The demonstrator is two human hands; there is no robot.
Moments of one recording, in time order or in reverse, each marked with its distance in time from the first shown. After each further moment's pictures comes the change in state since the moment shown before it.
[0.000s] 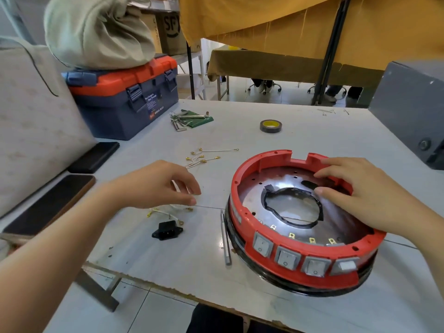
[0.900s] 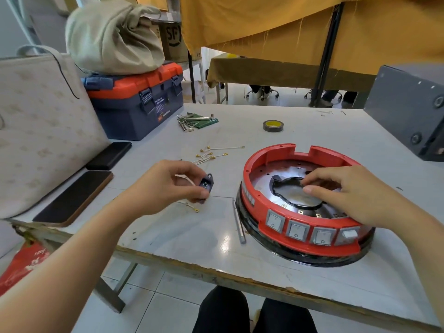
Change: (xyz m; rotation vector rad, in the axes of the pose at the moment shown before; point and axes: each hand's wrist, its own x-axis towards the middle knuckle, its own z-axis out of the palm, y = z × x) left_hand -0.043 0.004 0.023 -0.629 0.267 0.050; right_hand -0.023 -0.041 0.003 0.258 -0.061 -0.016
